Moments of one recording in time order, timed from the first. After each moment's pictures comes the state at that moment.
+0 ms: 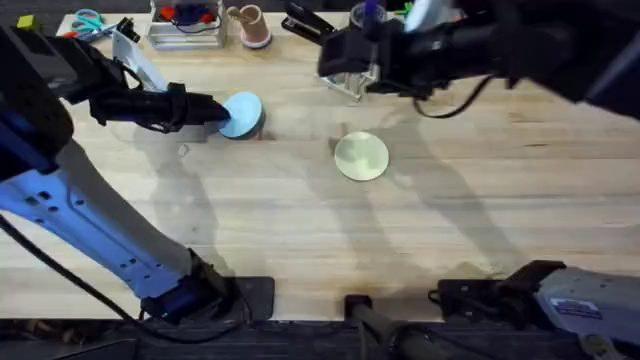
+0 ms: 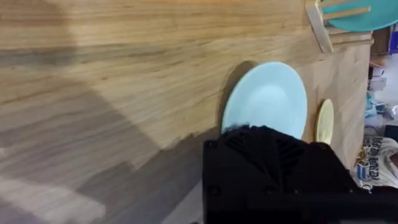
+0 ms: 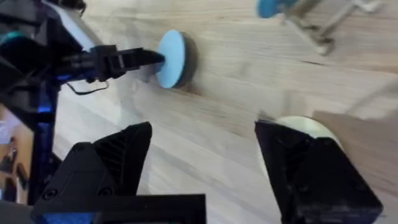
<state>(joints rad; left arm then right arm) 0.52 2.10 1.31 -0.88 0.95 0.52 0.52 1.41 1.17 -0.51 -0.31 0.61</state>
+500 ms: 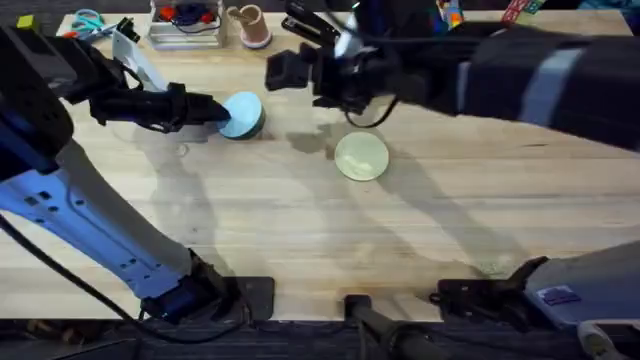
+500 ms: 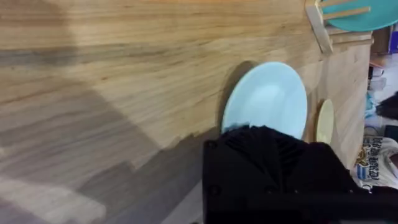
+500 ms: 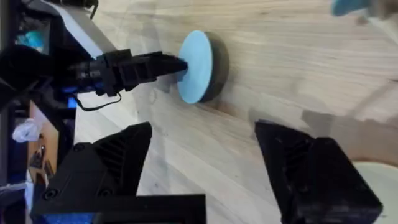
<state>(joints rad) 0.52 2.10 1.31 -0.88 0.95 0.52 0.65 1.68 1.17 -0.18 -0.32 0.76</state>
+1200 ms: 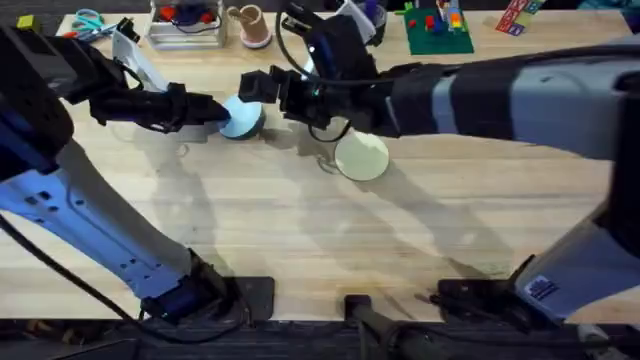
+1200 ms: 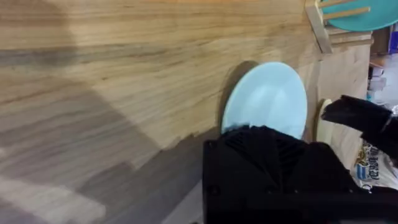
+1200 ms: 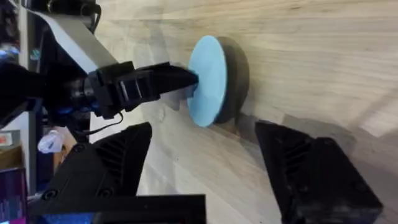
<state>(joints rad) 0.52 2.10 1.31 -0.88 0.95 0.52 0.74 1.90 1.17 0.13 -0.28 0.91</state>
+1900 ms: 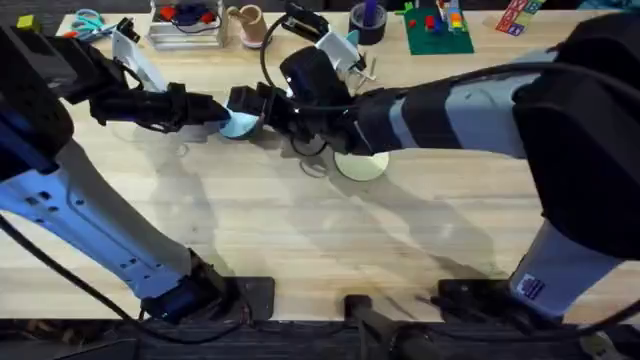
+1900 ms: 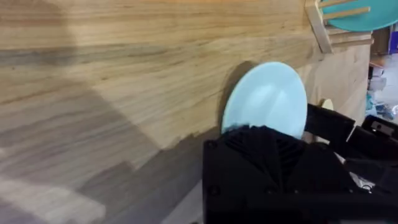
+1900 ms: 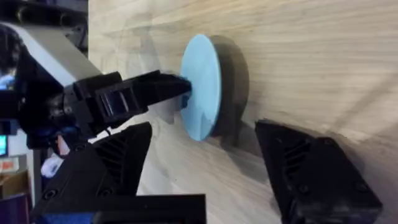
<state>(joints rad) 0.52 2.10 1.31 -0.88 0.95 0.52 0.81 2.03 1.18 0.27 -0.16 1.03</state>
